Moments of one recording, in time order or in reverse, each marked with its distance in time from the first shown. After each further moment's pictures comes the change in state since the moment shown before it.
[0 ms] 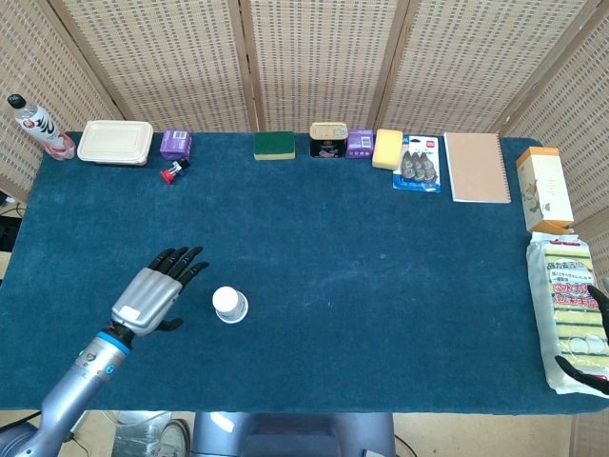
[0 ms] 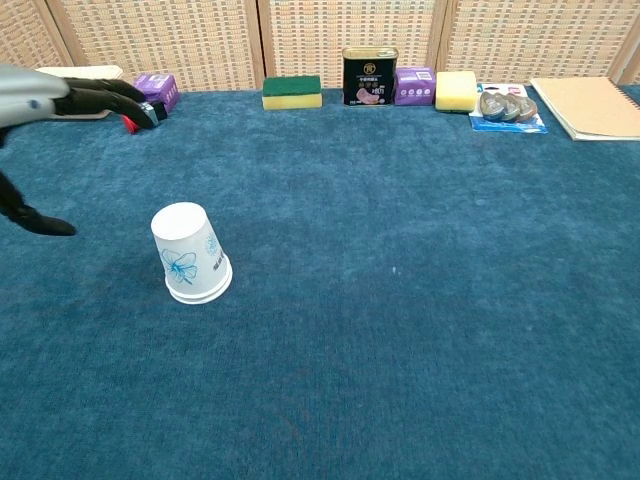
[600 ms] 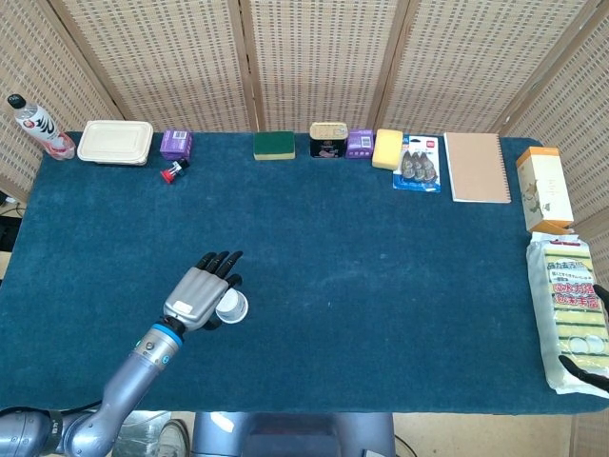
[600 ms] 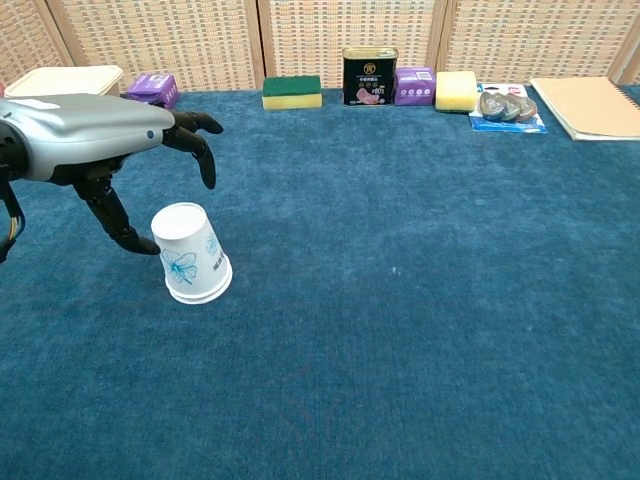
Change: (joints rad) left arm -0.200 -0.188 -0.006 -0.024 -0.358 0.068 0.274; right arm 0.000 0.011 0.003 0.010 0.006 -0.008 0.049
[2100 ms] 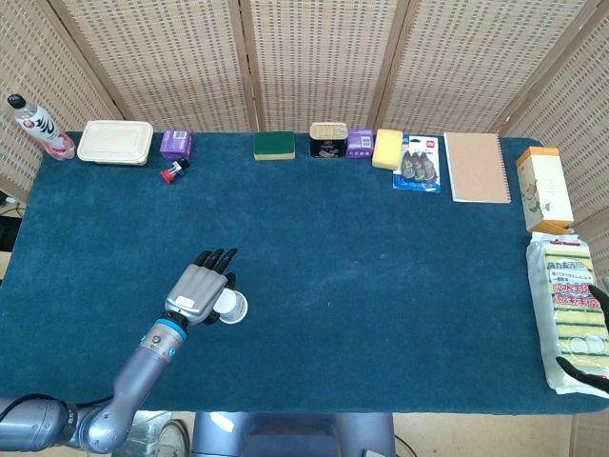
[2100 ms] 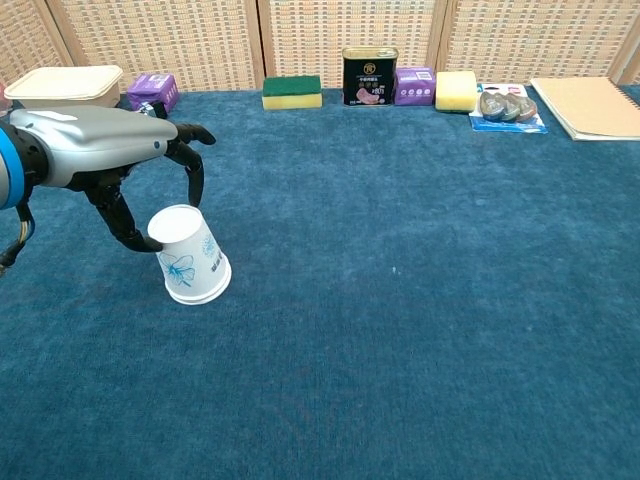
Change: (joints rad) left arm -0.119 -0.032 0.064 0.034 -0.150 0.088 -0.010; right arm 0.008 0.012 -0.010 0.008 -0.011 -0.019 0.048
